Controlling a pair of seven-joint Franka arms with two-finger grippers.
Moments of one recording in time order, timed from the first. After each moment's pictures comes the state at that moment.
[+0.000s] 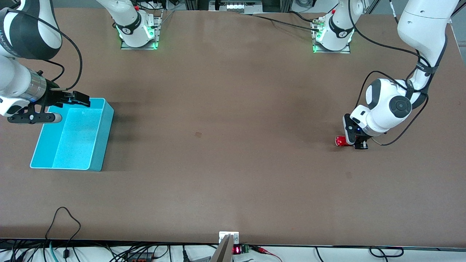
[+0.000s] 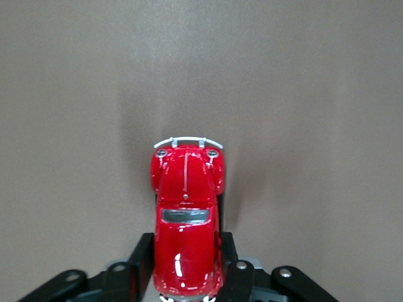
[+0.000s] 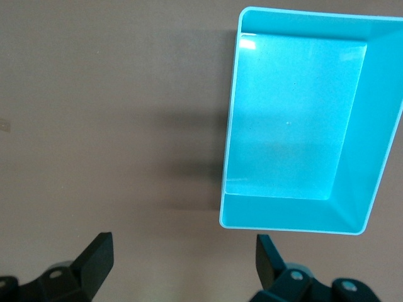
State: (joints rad) left arm 0.17 0.44 -0.13 -2.18 0.14 2.63 1.42; right arm 0.00 0.10 0.01 -1.77 -0.02 1.72 -0.02
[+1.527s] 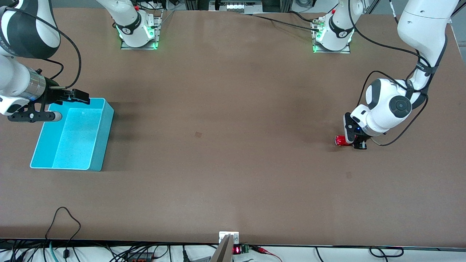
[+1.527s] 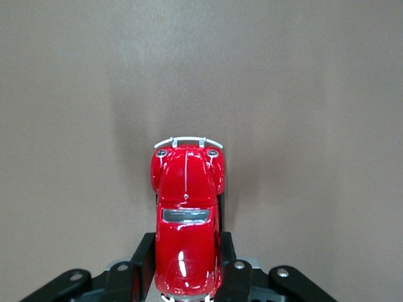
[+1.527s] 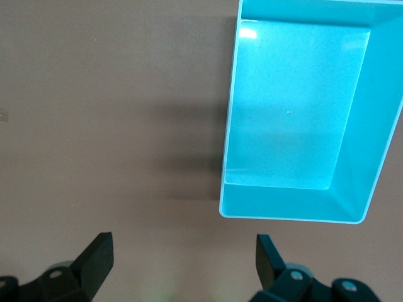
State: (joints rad) left arm 0.17 0.44 -0.13 -2.18 0.14 2.63 1.49; right arm -0.01 0.10 0.01 -1.77 -0.02 1.68 -0.02
